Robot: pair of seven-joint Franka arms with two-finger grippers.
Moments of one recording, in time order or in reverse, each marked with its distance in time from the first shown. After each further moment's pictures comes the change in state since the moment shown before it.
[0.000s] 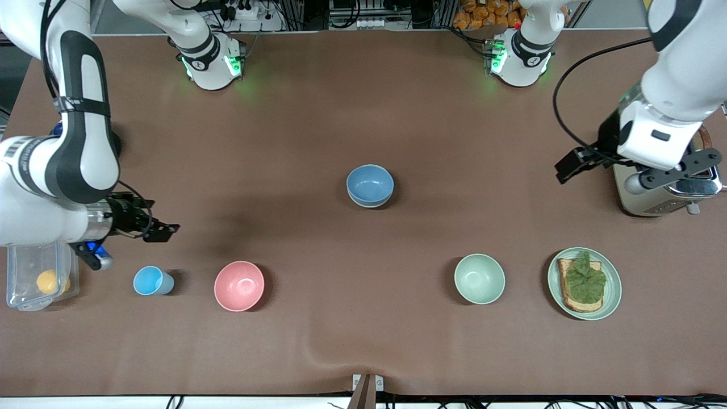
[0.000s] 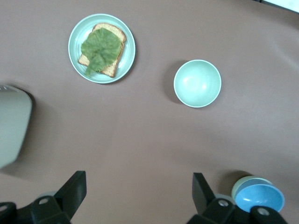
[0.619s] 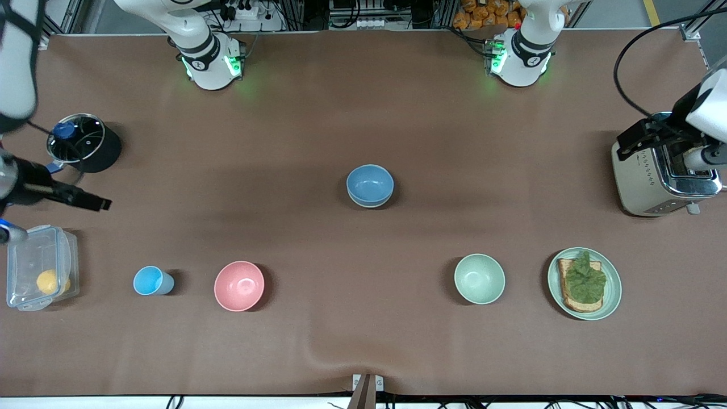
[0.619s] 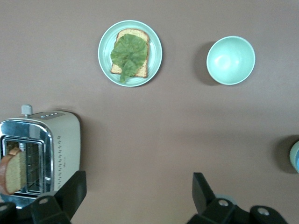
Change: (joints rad) left arm -0.039 -0.081 0.211 -0.022 0.000 -0.091 0.426; right arm -0.146 -0.207 0.150 0.116 -0.183 -0.081 -0.319
